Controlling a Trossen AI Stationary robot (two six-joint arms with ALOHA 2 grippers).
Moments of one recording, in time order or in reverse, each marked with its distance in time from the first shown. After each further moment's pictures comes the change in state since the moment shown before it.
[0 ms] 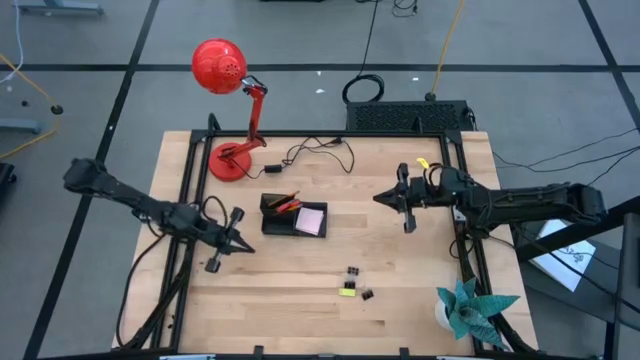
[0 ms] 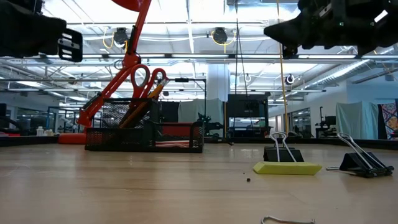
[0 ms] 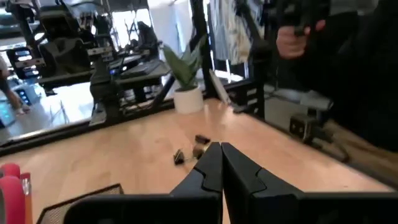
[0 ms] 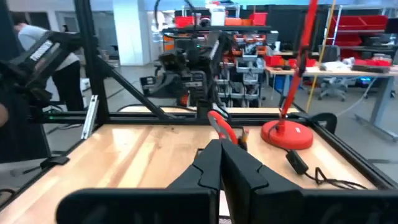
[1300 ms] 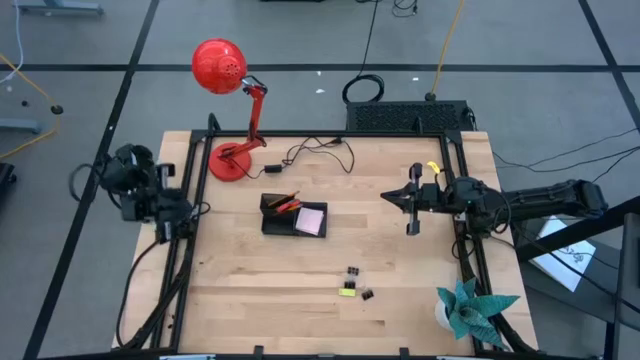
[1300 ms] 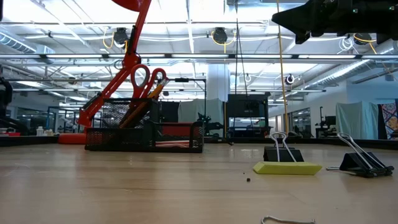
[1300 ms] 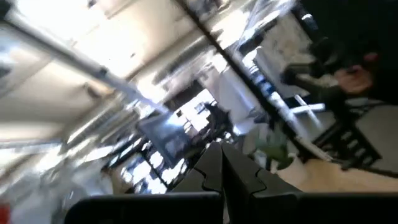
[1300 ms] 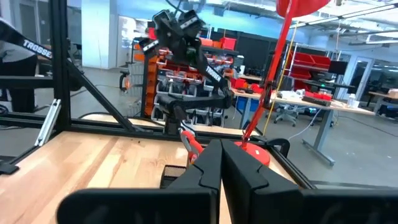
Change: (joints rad) left arm -0.582 -0.598 0.480 -0.658 -0.643 0.778; right arm 0.169 -0.141 0.002 -0.069 0.309 -0.153
